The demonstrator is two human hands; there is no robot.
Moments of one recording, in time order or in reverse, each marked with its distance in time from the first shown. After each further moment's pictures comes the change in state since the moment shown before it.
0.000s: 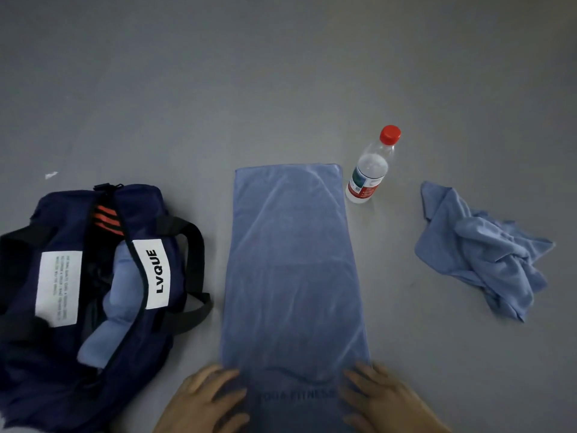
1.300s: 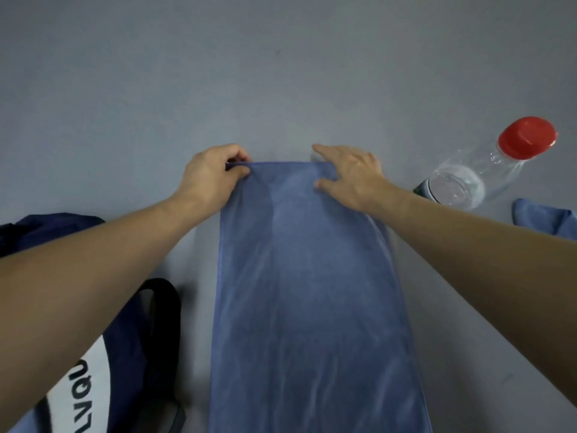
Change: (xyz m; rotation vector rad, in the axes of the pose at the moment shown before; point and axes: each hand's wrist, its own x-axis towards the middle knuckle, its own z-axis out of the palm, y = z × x) left_hand 0.343 -0.178 -0.224 -0.279 0.601 -0.451; right_hand 0.377 0.211 -0.194 0.345 0.310 0.398
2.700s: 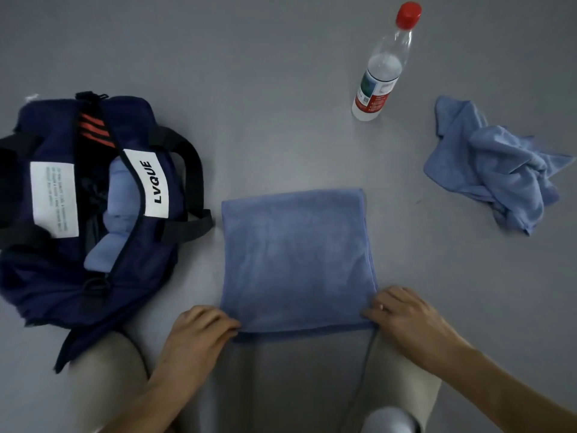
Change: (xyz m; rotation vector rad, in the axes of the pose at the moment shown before) left_hand -0.510 -0.067 0.025 0.271 -0.162 0.374; right_hand -0.502 0.028 0.101 -0.248 -0.054 -0.451
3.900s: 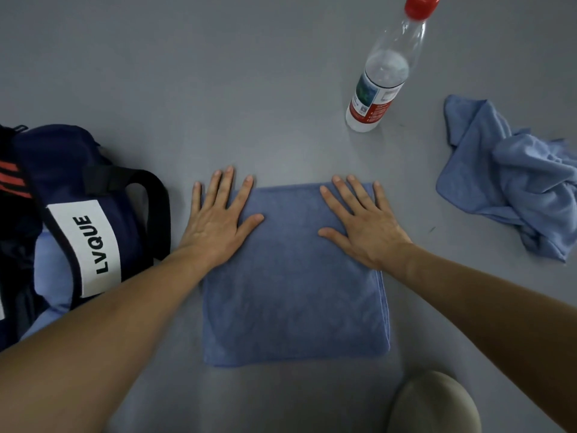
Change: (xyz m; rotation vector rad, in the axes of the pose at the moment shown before) left_hand 0.291 -0.070 0.013 0.250 -0.234 -0.162; right_hand 0.207 0.115 0.000 -0.094 -0.078 0.362
